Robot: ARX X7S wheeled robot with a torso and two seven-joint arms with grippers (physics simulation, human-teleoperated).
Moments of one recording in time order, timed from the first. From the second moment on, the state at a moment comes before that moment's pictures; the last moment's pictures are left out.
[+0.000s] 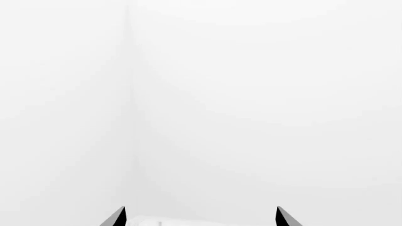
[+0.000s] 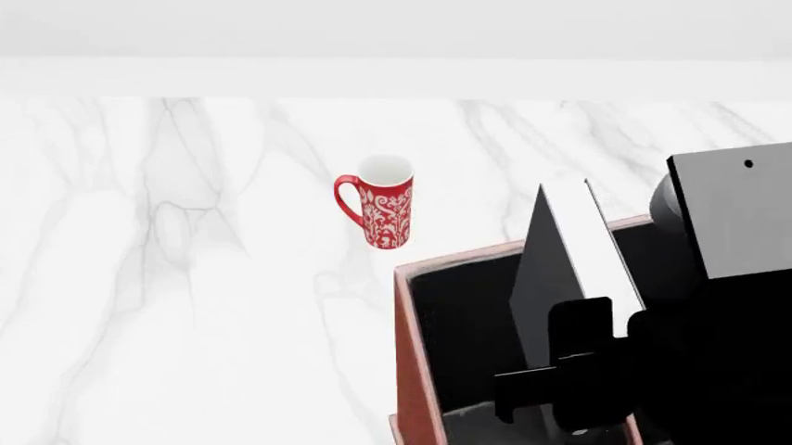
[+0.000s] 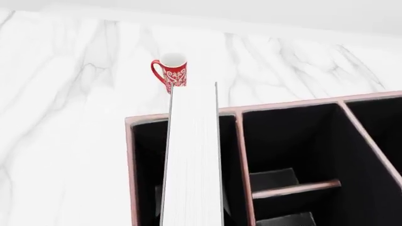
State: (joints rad) left arm -0.13 -0.54 -0.41 0.70 -0.48 -0.56 -0.25; right arm 1.13 1.00 -0.50 -0.39 2.24 1.06 1.17
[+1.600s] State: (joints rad) left arm -0.11 -0.55 -0.41 0.71 -0.48 -0.53 -0.25; right arm 1.02 0.85 -0.61 -0.24 1.87 1.10 0.90
